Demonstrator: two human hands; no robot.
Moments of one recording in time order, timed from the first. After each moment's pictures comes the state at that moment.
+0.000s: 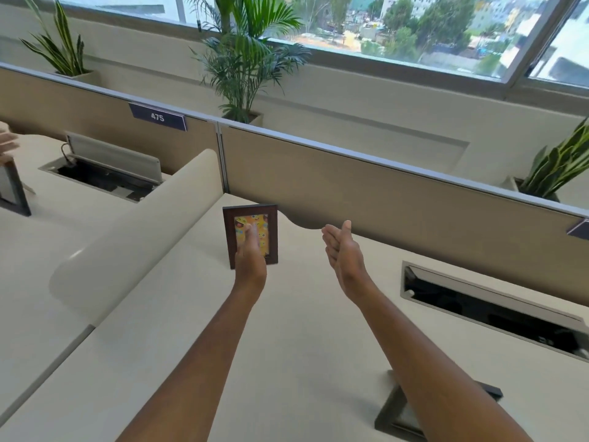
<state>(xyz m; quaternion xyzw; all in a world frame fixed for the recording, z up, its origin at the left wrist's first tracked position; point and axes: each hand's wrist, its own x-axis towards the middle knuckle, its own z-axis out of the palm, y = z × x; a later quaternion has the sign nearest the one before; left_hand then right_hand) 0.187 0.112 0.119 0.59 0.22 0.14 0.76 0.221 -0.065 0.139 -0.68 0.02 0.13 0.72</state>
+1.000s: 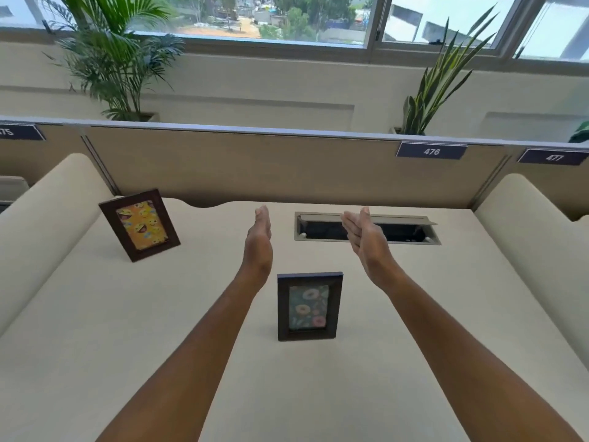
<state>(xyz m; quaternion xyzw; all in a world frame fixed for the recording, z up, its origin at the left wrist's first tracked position) 0.094 -0.133 0.161 0.64 0.02 -0.06 0.77 0.072 -0.346 0.167 -0.69 0.10 0.01 0.72</state>
